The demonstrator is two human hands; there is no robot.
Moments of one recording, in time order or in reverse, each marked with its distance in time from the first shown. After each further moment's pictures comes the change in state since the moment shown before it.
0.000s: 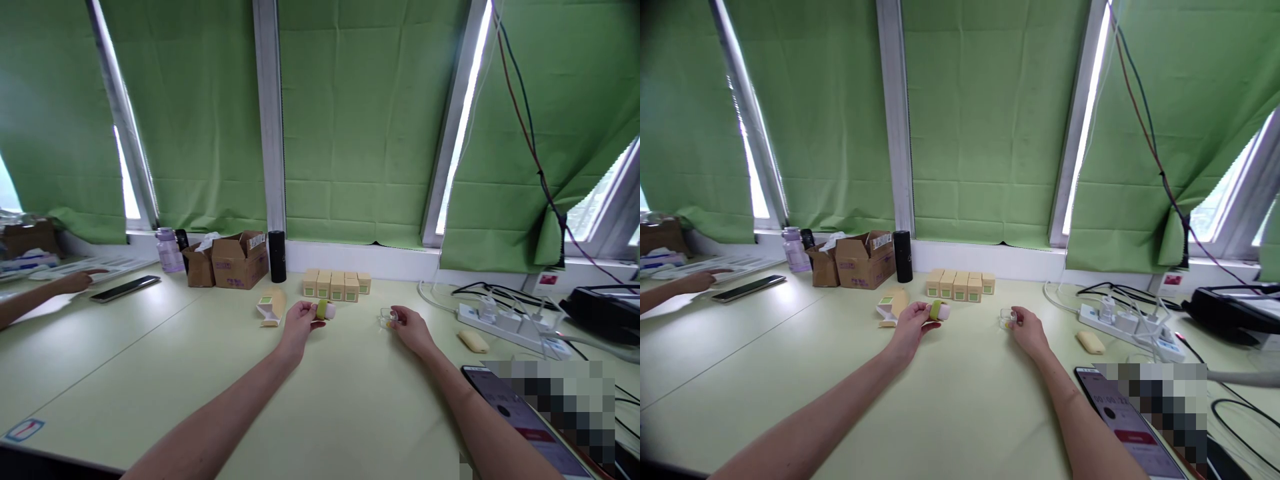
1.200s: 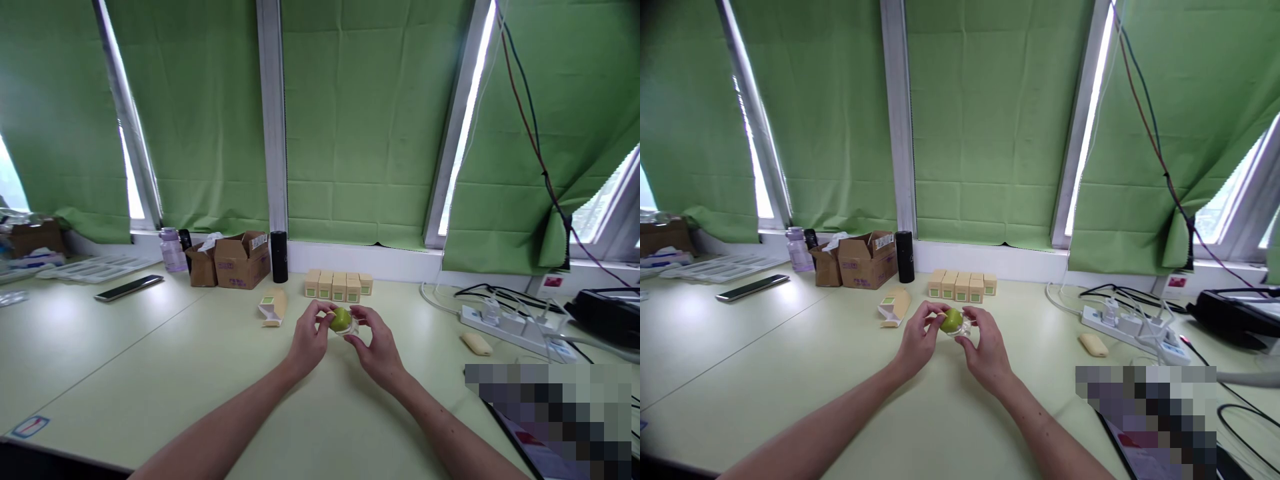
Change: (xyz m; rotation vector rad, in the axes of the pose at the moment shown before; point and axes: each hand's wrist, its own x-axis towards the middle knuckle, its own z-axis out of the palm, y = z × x) left_hand -0.026 0.005 0.010 0.516 -0.194 0.578; right_hand -0.083 -0.123 0.041 0.193 -0.087 -0.517
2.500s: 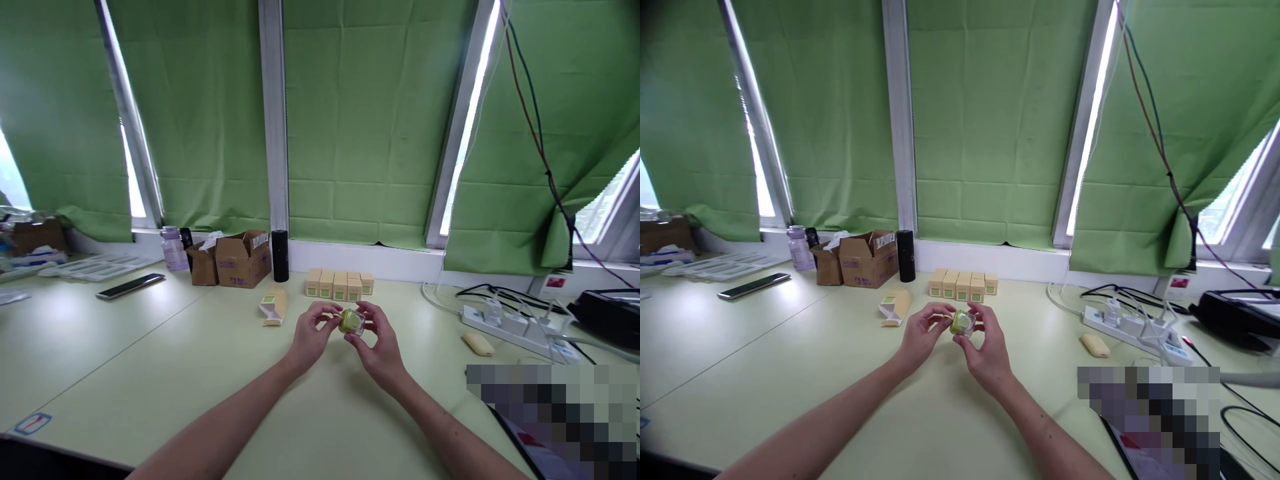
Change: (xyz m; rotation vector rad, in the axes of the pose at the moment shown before) left_hand 0.004 0.000 0.002 -0.186 -0.026 -0.062; right_hand -0.002 -0.012 0.003 0.201 0.066 0.076
